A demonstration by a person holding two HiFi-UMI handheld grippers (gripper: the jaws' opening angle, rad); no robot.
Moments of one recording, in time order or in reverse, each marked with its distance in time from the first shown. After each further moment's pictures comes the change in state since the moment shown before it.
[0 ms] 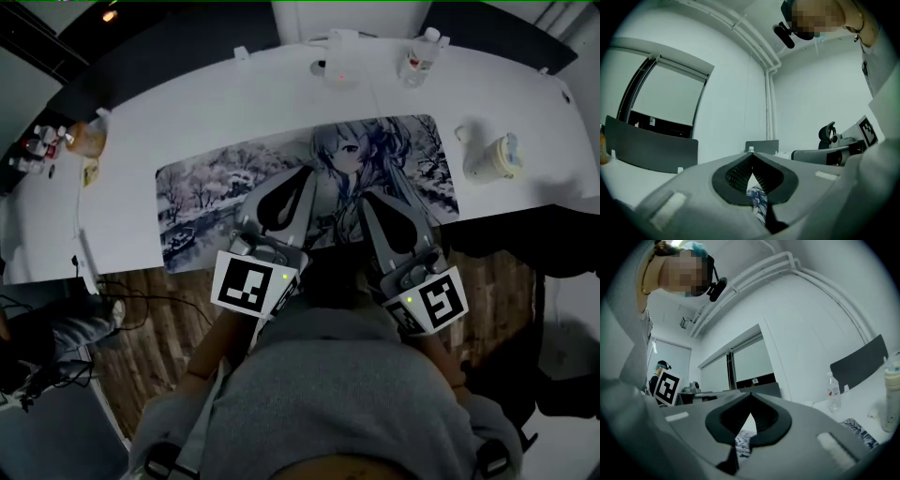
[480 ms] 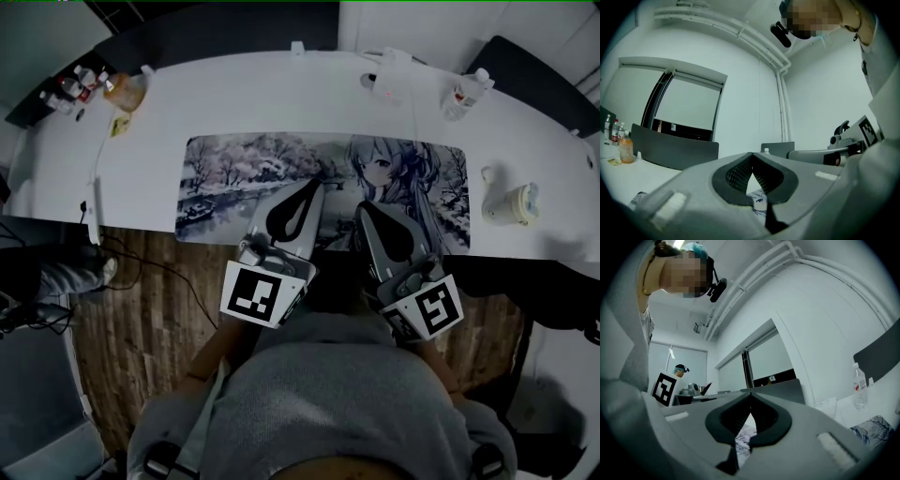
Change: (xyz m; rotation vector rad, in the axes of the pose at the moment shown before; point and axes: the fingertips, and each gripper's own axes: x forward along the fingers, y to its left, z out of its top) left arm -0.050 0.018 0.008 -0.007 -0.043 0.215; right arm 0.027 0.050 -0.001 0.069 0.042 0.214
